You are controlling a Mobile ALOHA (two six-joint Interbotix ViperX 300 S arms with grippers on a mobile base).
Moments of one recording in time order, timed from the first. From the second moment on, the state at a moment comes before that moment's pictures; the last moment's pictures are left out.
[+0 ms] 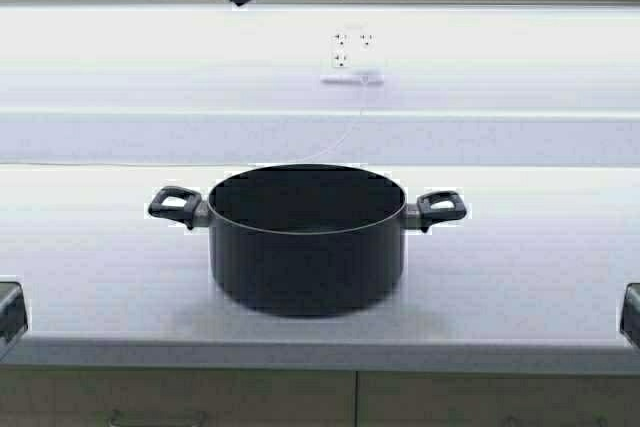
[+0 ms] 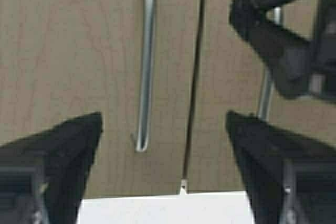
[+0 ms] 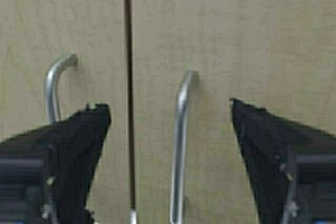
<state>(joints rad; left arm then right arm) -0.79 0.22 0.51 -0.60 -1.13 0.37 0.64 -0.01 0.45 0.65 -0.66 -0.64</state>
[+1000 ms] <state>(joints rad) -0.73 0.37 0.29 -0.64 -1.03 0.38 0.61 0.13 0.31 0.71 -0.69 -0.63</state>
